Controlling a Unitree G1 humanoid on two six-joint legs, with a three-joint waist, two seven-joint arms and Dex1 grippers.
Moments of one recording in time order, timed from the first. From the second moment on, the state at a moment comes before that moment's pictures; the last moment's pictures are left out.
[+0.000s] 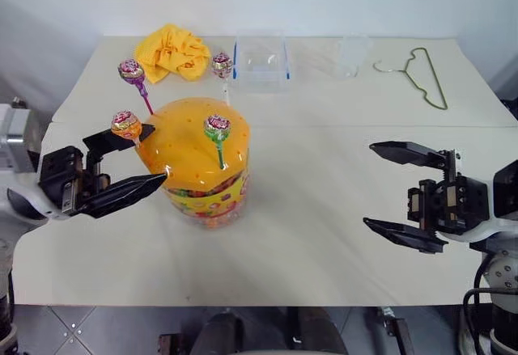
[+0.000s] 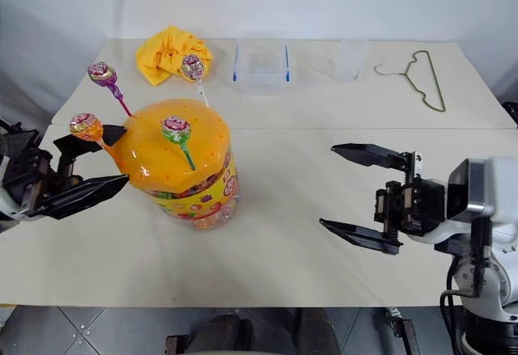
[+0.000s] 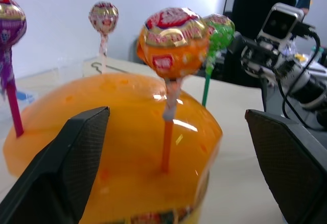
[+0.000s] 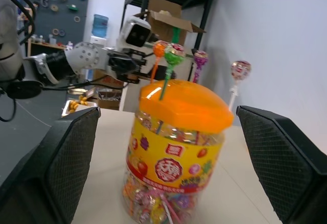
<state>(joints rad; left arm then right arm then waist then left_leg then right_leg) -0.19 0.85 0.55 -0.37 -1.10 0.60 -0.98 -0.17 -0.66 -0.32 -0.51 0.95 0.17 1.20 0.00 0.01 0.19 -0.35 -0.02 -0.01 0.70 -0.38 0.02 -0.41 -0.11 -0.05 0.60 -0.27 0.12</state>
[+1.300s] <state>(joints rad) 0.29 0.92 0.72 0.13 -0.78 0.70 -0.77 -0.27 -0.69 -0.17 -0.34 0.76 0.13 1.36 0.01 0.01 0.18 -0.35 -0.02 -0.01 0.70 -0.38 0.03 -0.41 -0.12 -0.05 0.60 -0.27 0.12</state>
